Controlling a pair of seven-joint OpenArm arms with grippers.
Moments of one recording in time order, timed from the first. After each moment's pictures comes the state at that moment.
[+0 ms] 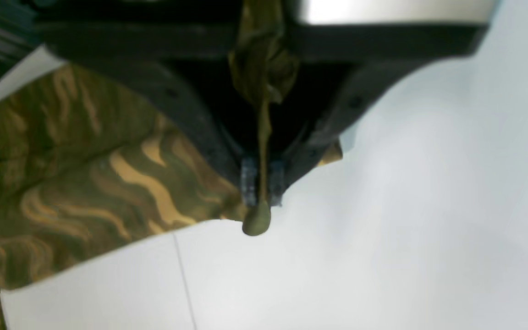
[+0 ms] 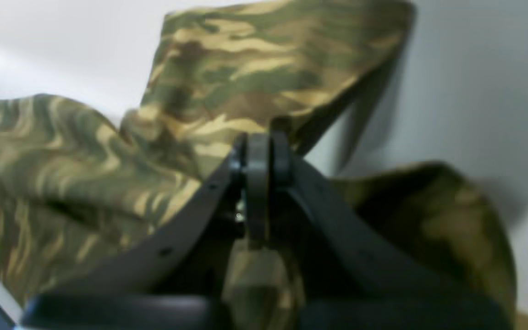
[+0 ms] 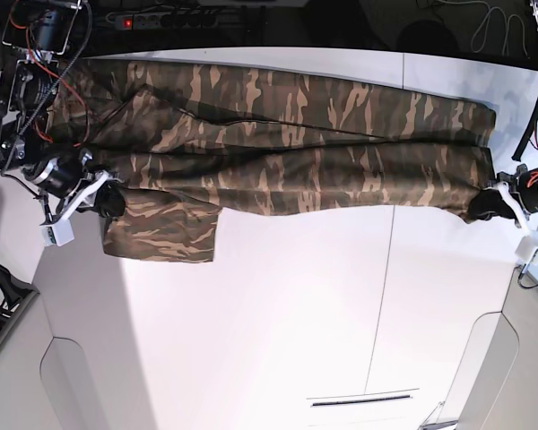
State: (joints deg) left arm -1.9 -42.2 -12.5 71.7 -58.6 -36.0 58.7; right arm -1.2 12.5 18.1 88.3 35.5 31.4 -56.8
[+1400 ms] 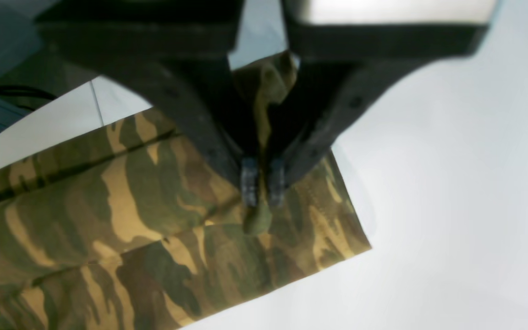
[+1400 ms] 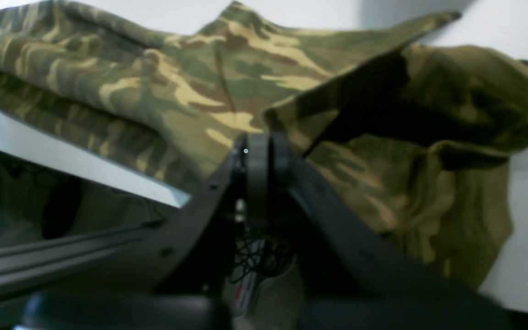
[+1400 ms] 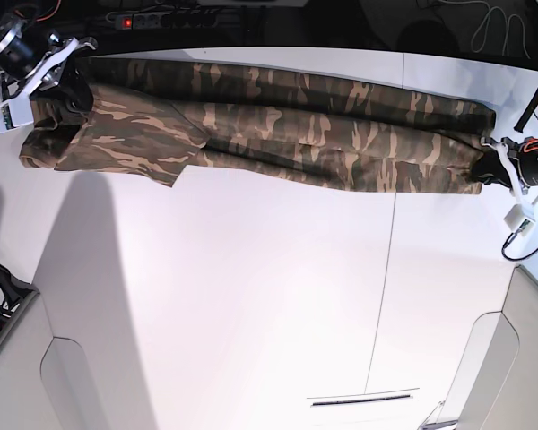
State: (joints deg) left arm 8.3 -45.5 -12.5 82.9 -54.4 -36.0 61.8; right arm -37.3 12.2 32.3 121.9 46.5 32.6 -59.4
